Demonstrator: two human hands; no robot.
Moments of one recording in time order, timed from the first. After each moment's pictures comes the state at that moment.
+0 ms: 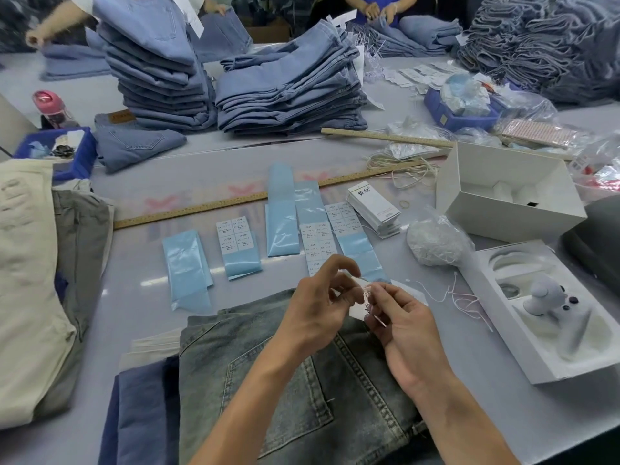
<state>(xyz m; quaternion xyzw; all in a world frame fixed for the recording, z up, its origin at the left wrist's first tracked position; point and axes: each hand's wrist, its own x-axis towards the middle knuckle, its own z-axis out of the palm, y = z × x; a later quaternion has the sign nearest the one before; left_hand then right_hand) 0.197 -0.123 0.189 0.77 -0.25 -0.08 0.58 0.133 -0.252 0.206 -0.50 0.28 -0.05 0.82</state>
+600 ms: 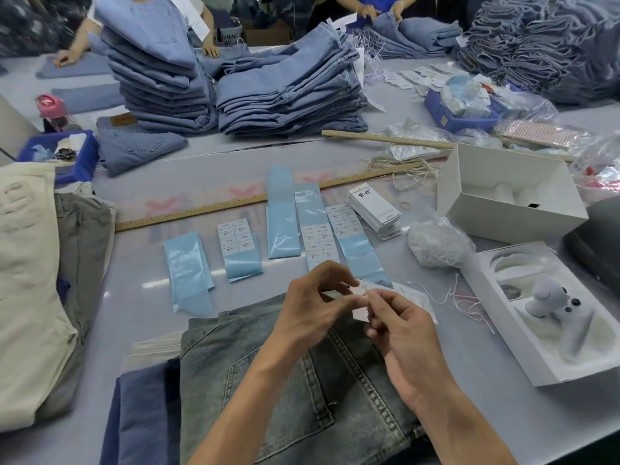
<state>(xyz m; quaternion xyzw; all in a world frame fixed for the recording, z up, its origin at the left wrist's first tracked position) 0.207 -0.116 0.177 0.73 -0.21 -0.10 0.64 0.125 -0.248 0.205 -0.54 0.25 -0.05 0.80</state>
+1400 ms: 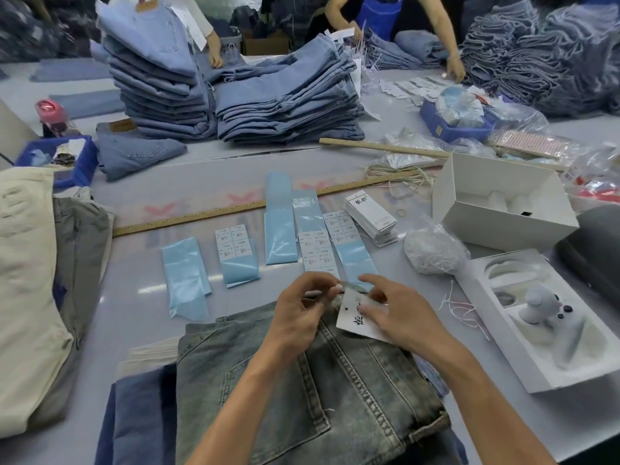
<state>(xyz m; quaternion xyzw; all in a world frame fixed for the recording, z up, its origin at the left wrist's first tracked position) 0.212 -0.114 0.148 0.69 -0.18 -0.05 0.70 0.166 -0.305 0.192 -0.95 0.08 0.09 0.28</state>
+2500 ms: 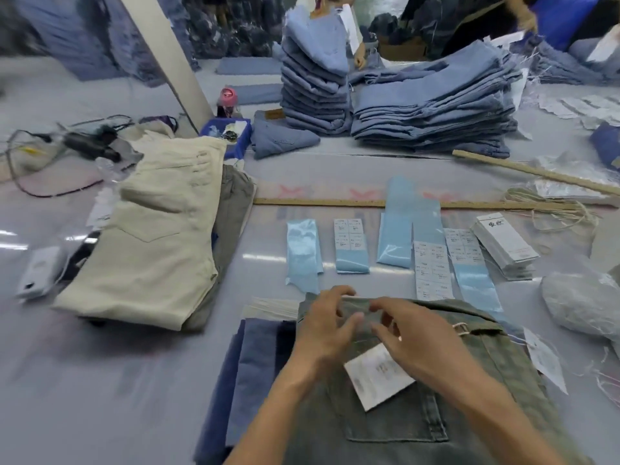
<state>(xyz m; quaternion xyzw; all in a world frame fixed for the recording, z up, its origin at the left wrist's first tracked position) 0.174 0.013 0.124 0.86 0.00 -0.02 0.51 0.168 -0.160 0.199 -0.96 -0.15 0.08 0.22</state>
